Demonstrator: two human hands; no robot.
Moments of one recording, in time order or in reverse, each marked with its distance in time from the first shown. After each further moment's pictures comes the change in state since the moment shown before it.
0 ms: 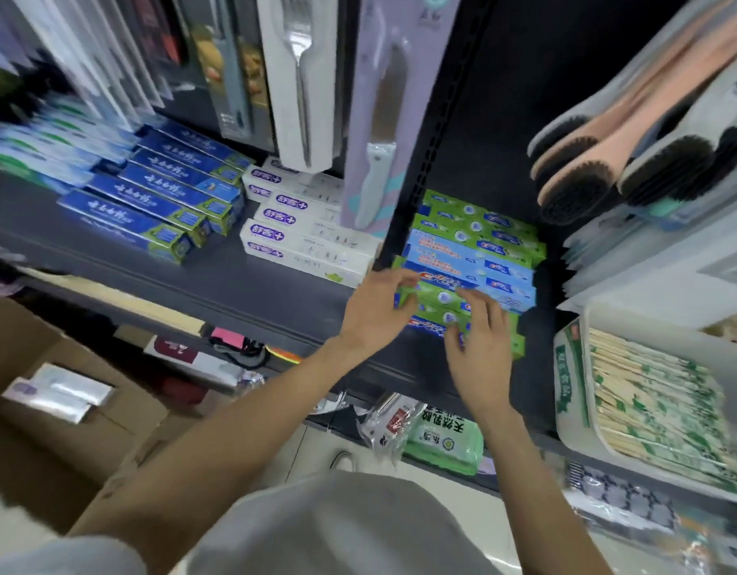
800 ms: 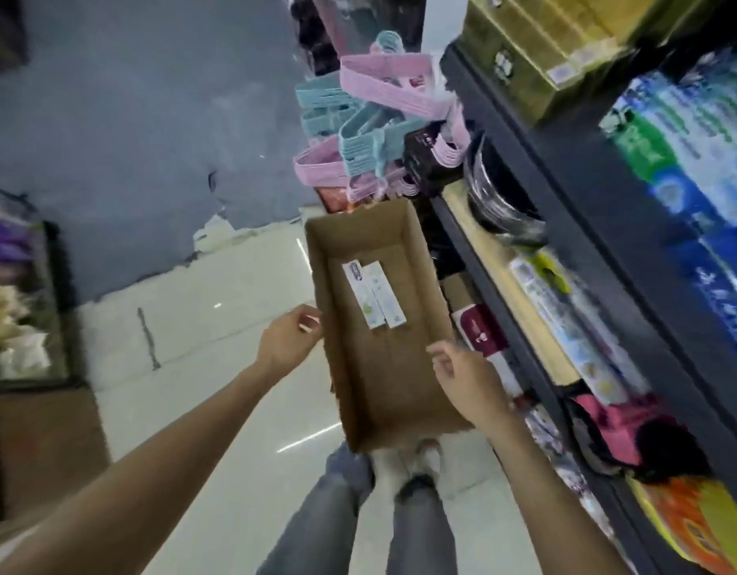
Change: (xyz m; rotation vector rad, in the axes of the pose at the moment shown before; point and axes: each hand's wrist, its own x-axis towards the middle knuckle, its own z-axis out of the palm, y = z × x) left_hand -0.362 -0.448 -0.402 -0.028 0.447 -1.246; right_hand -0.129 -0.444 0.386 0.083 -1.235 -0.504
